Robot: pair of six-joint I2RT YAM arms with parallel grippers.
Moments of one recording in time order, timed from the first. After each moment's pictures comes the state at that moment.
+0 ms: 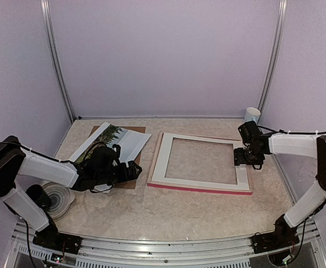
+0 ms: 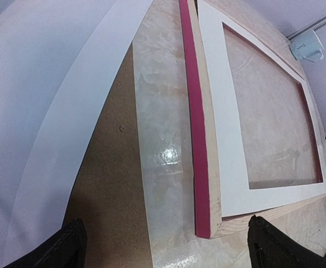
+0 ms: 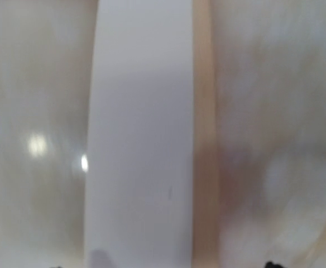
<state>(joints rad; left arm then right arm) -0.75 1.55 0.60 0.31 -0.10 -0.75 0.33 1.54 0.92 -0.43 0.35 0.35</state>
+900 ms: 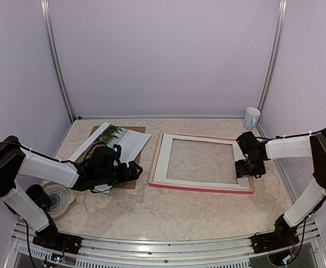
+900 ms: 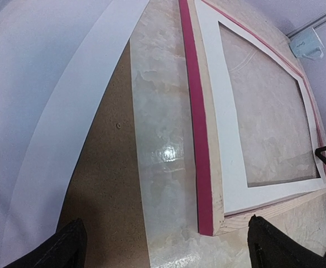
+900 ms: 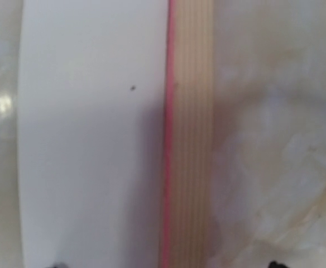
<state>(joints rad) -0.75 1.55 0.61 0.30 -0.10 -0.76 0.33 1.58 0.82 -0.46 0.37 0.32</state>
